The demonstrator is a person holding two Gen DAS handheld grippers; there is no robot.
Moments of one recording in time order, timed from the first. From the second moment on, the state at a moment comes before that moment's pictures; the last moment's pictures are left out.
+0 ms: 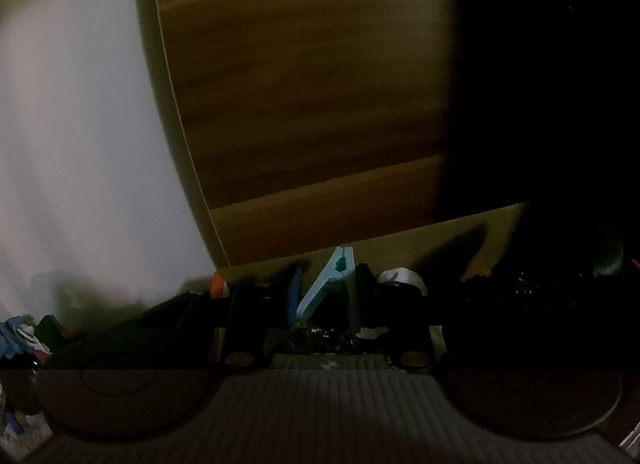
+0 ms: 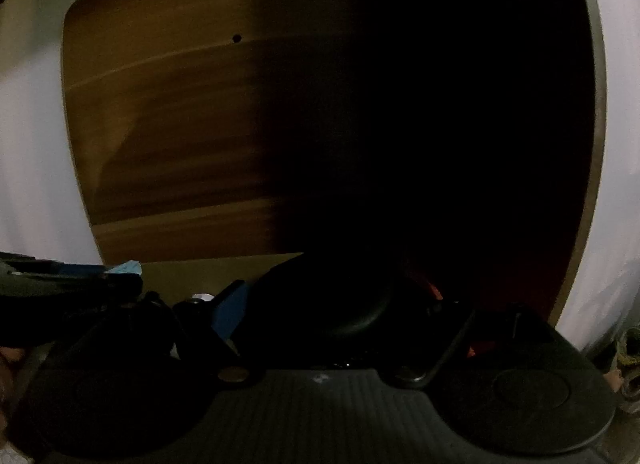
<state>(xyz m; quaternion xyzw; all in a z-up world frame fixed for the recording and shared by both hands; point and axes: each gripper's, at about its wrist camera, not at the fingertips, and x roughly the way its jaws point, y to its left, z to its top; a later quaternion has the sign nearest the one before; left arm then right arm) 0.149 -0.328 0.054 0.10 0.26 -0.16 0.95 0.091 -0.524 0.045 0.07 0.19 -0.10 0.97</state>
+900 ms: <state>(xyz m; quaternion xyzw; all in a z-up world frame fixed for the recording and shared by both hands) 0.163 -0.333 0.052 0.10 0.27 -0.16 0.95 0.112 -0.521 0.053 0.07 0.24 -0.10 0.96</state>
